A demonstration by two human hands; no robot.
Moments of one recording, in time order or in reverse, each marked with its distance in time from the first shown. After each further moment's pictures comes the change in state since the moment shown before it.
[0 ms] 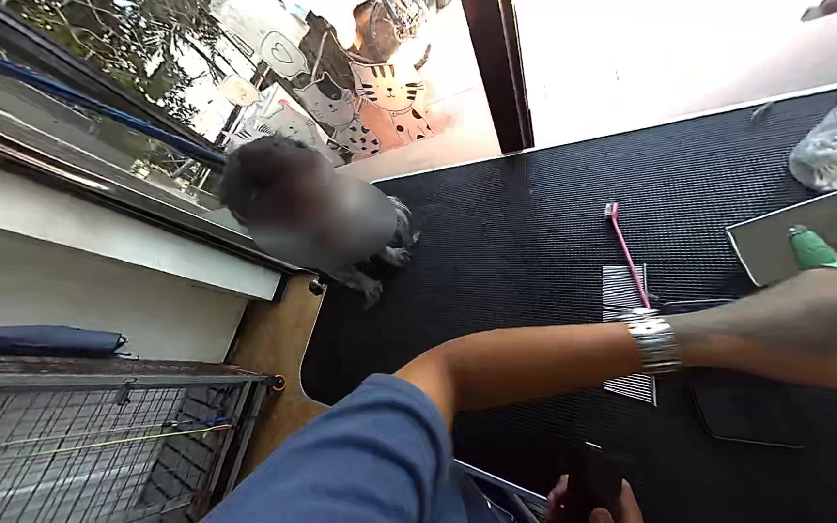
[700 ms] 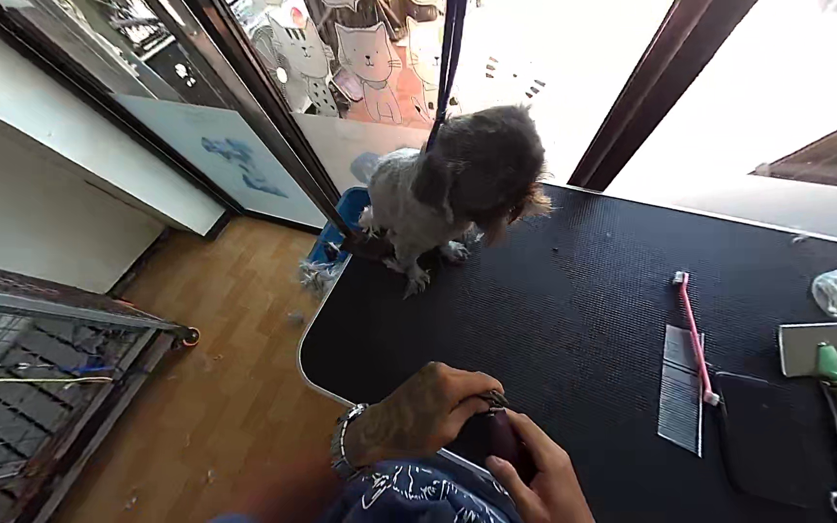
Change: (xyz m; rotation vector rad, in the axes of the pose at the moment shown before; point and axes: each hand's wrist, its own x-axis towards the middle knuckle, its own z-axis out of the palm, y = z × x) left_hand -0.415 0.006 -0.182 0.176 0.309 -0.170; right_hand 0.059 0.002 0.163 -1.037 -0.477 -0.303
